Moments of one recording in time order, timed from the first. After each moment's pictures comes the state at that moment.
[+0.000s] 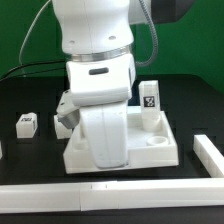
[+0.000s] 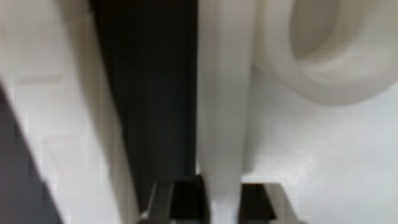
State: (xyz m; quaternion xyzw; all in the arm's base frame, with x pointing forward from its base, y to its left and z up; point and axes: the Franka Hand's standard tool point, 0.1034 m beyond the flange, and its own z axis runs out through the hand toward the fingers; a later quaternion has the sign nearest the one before) arm 0.633 -0.005 0.048 -0.72 -0.69 -0.04 0.07
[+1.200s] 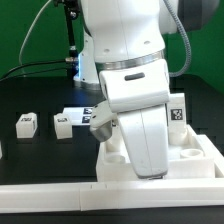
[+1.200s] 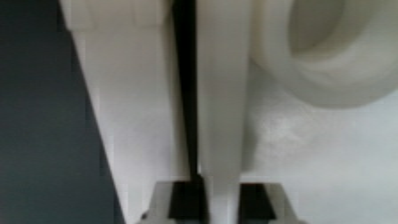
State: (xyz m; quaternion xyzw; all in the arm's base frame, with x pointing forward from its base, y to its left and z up) arm 0.651 0.038 0.032 -0.74 -0.67 -0.08 0.05
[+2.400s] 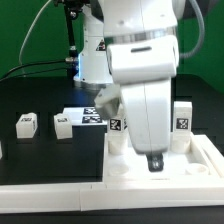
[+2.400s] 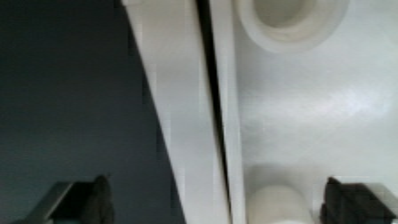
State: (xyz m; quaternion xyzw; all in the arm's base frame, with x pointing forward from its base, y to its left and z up) arm 0.662 0.030 0.076 -0.78 -0.62 -0.07 0.03
